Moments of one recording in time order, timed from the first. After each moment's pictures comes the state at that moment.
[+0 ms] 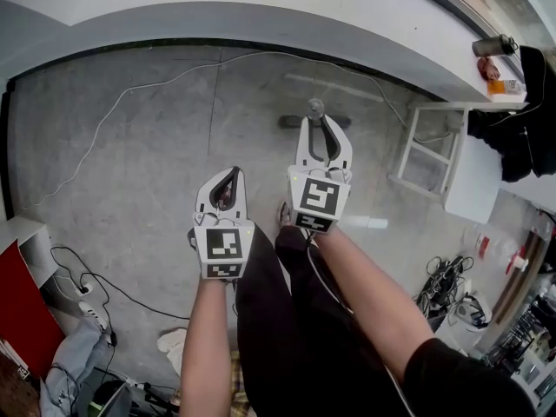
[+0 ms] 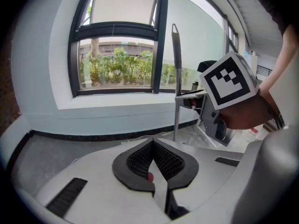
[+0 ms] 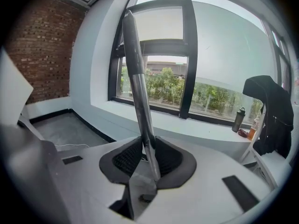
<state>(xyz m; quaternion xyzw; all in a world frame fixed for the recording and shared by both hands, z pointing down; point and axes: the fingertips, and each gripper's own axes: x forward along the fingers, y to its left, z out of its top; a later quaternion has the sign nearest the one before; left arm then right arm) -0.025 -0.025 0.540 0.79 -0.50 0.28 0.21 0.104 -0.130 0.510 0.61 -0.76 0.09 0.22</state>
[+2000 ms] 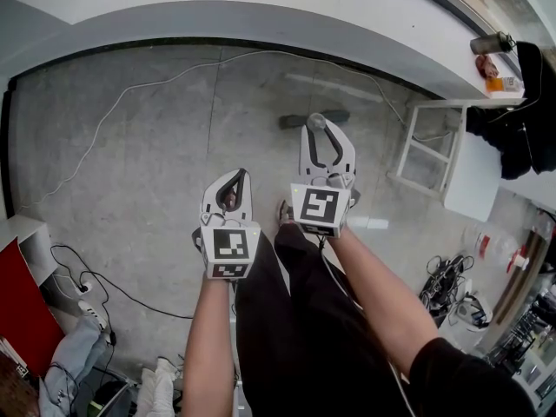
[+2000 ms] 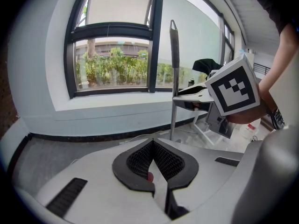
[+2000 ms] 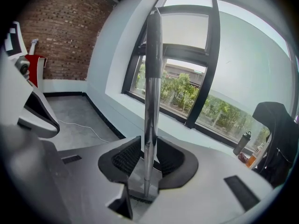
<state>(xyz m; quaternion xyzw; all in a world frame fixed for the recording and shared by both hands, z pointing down) -0.009 -0.008 0.539 0.80 -0.49 0.29 0.20 0.106 -0.106 0.506 0.53 -0.79 -0.02 0.30</state>
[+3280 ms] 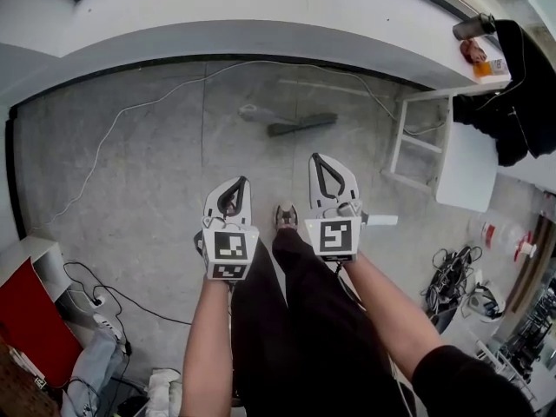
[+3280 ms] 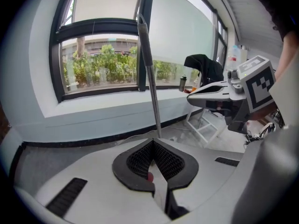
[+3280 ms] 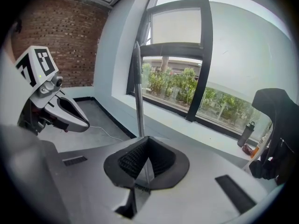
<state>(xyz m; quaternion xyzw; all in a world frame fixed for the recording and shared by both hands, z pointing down) 0.041 -0.020 0.532 0.82 -0.45 0.31 0.19 0.168 -0.064 0.490 0.49 -0.82 0.01 0.29</state>
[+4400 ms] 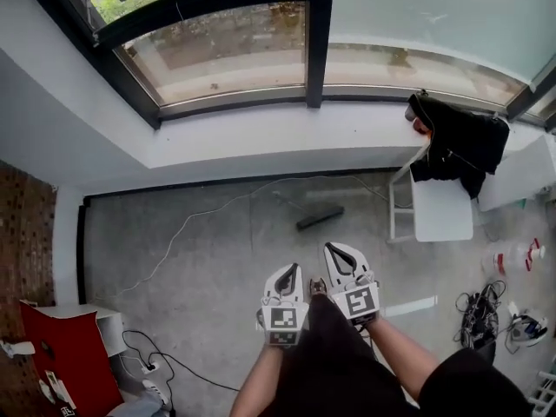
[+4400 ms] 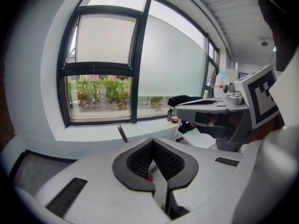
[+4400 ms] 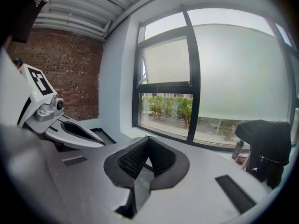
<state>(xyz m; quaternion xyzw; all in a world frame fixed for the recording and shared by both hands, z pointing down) 0.087 0.088 0.247 0.84 -0.46 0.22 0.16 0.160 0.053 0.206 0.49 -0.85 0.03 0.17</state>
